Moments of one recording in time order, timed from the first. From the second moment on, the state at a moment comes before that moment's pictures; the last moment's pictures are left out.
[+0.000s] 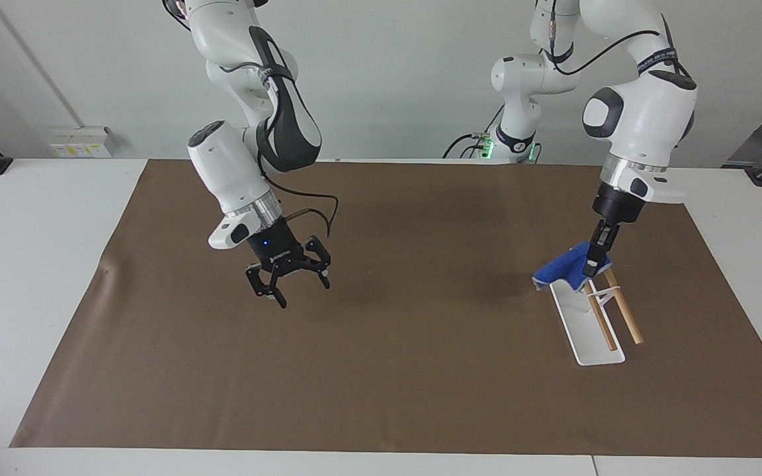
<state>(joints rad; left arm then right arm) -0.02 -0.01 -0.11 -2.03 -0.18 2.52 -0.86 -0.02 0.23 0.26 -1.93 0.43 2.66 -0.37</state>
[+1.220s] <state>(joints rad) -0.02 0.04 -0.12 -1.99 -0.18 2.58 -1.08 0.02 0.01 0.01 -1.63 -0.05 1.77 0.04</state>
